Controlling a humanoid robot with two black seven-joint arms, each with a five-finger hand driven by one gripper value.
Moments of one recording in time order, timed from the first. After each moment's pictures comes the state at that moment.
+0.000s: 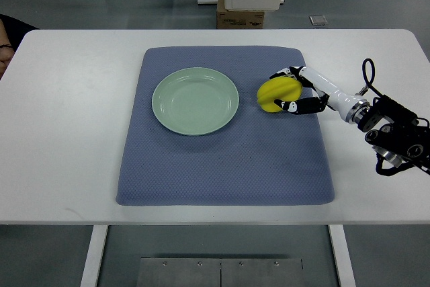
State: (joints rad) left arm -0.02 0.00 -0.10 -0.20 0.13 0.00 -0.01; right arm 1.04 -0.33 -0.19 0.75 -0.50 -0.16 0.60
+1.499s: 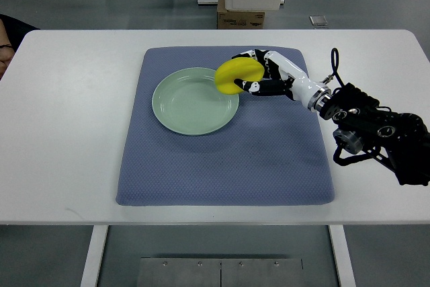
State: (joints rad) left arm -0.02 0.00 -0.10 -0.20 0.13 0.00 -0.01; right arm 1.08 -0.17 -0.08 0.75 -0.30 -0.01 0.55
